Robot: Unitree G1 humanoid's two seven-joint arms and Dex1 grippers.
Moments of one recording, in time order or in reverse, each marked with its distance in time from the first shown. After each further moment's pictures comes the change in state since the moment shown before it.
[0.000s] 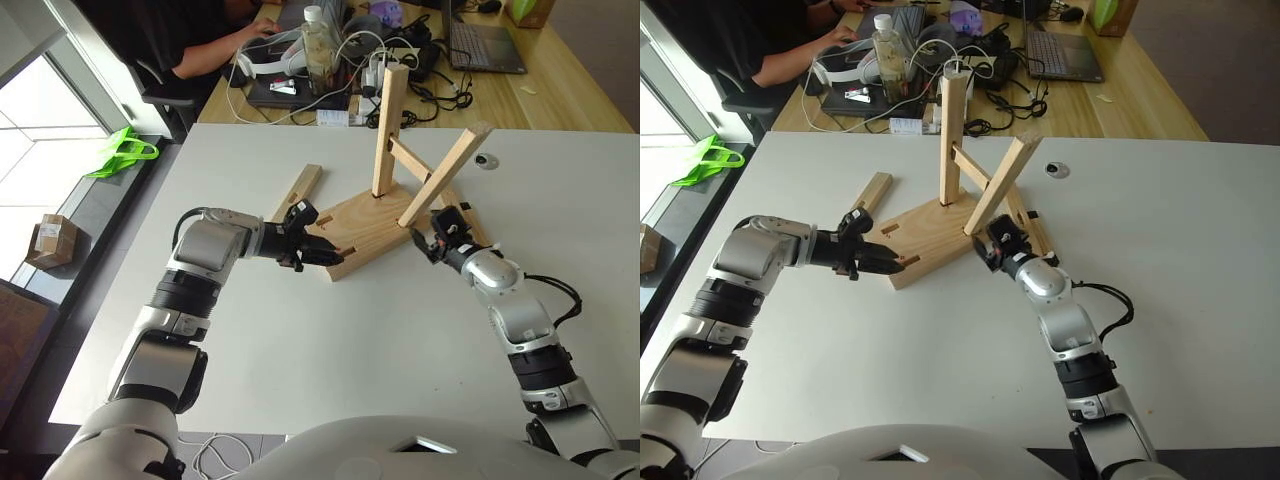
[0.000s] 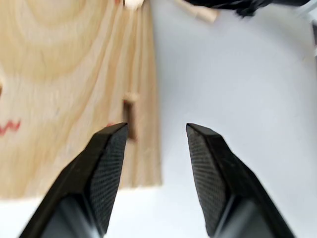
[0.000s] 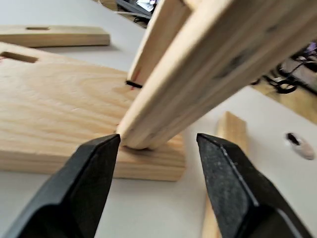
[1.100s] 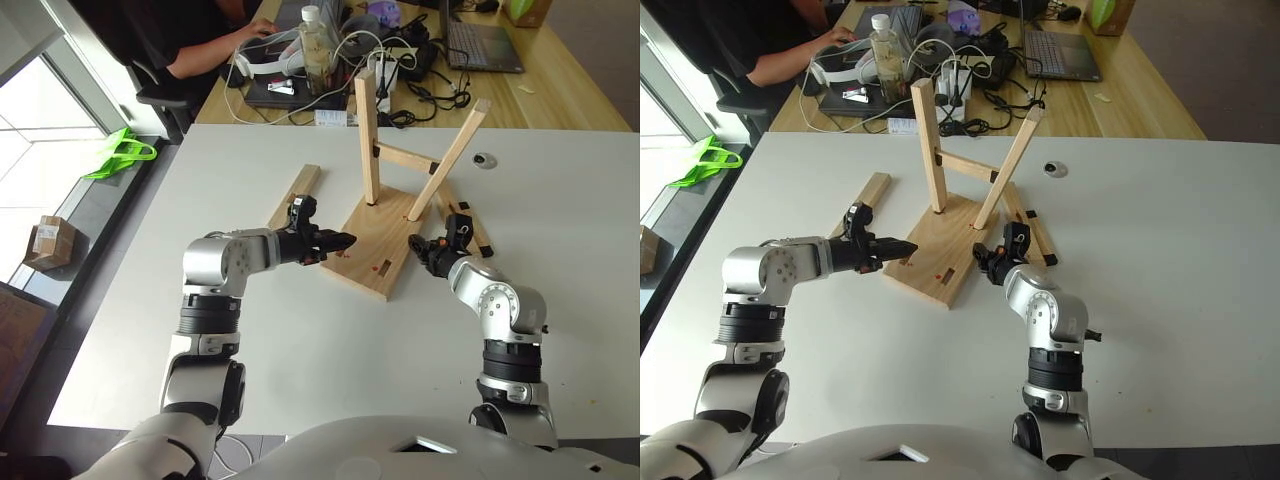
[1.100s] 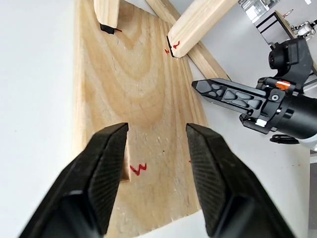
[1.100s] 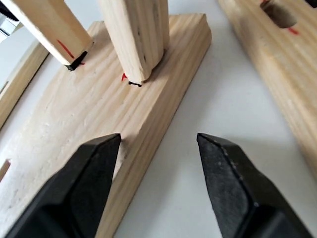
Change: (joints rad) left arm 0.124 -0.261 0.300 -0.132 -0.122 0.308 0.458; right arm -0.042 0.366 -0.383 -0.088 0.380 0.664 -0.278
